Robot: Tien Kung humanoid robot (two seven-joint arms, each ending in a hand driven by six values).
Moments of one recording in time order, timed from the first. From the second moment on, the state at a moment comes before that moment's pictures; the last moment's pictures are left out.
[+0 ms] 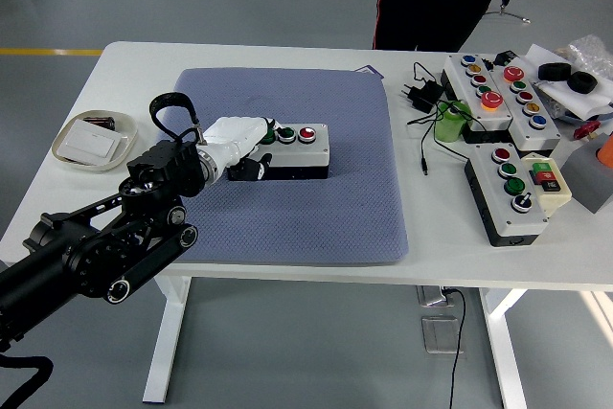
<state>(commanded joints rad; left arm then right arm) -0.79 0.18 -0.68 -1.06 1.92 -0.05 0.33 0.09 -0.12 1.19 0.18 -0.78 -0.27 -0.38</state>
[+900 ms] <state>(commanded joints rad) -0.82 0.09 -0.68 -1.03 1.92 0.06 0.34 0.09 -0.12 1.18 0.18 -0.78 -0.27 -0.38</state>
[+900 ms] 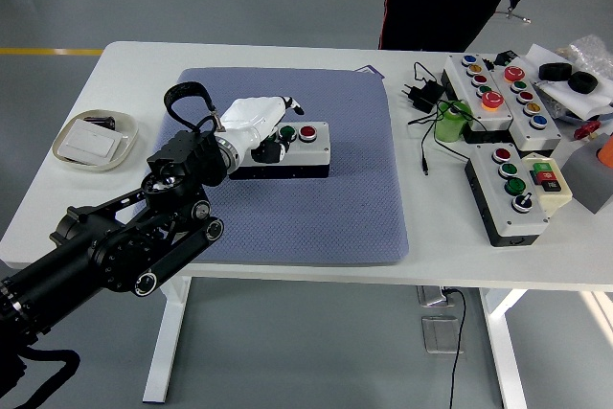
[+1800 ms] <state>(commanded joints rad) -0.81 0.09 -0.65 -1.01 1.91 0.07 0.34 0.09 -0.13 1.17 0.18 -0.77 -0.27 -0.38</state>
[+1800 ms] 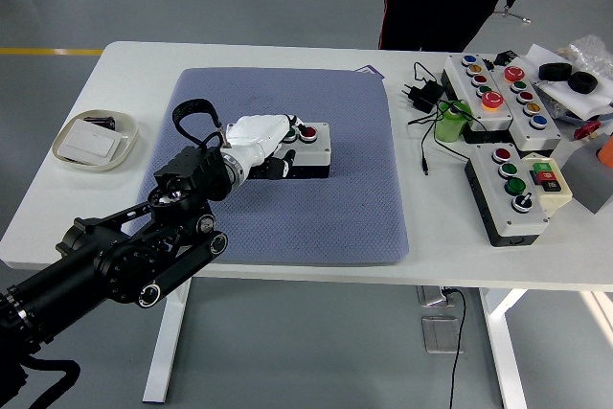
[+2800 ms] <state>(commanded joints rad) -0.82 0.09 -0.59 -0.97 1.90 0.07 0.35 0.10 -0.13 1.18 0.18 -0.77 -0.27 -0.38</state>
